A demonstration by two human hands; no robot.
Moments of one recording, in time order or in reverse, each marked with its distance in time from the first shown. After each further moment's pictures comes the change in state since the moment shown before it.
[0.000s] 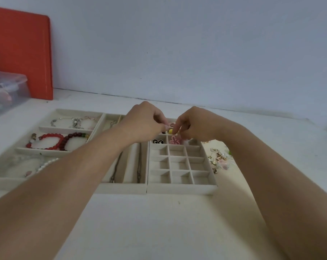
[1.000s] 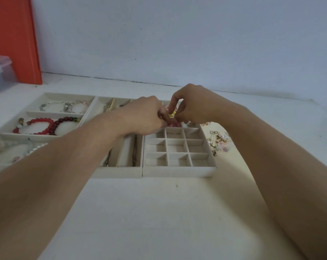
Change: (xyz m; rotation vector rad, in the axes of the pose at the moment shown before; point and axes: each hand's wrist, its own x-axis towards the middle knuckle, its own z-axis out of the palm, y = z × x) left_hand -0.003 0.001 0.014 0.277 -0.270 0.094; right_hand 0.000 -0.002 0.009 -0.024 0.083 0.020
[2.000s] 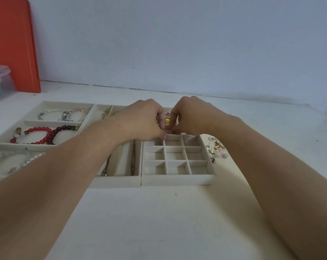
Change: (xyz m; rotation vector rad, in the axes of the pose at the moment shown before) left_hand -0.008 0.010 -0.007 -0.029 0.052 -0.056; right_hand 0.007 0.005 0.014 -0.219 0.067 0.007
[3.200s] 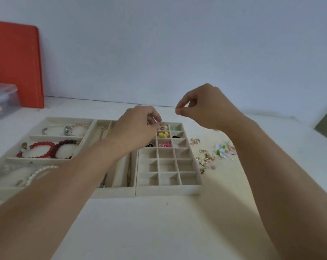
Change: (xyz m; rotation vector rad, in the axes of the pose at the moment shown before) left_hand 0.000 0.000 0.001 -0.244 0.333 -0.020; right_hand -0.030 0.012 -0.063 0.300 0.279 -0.002
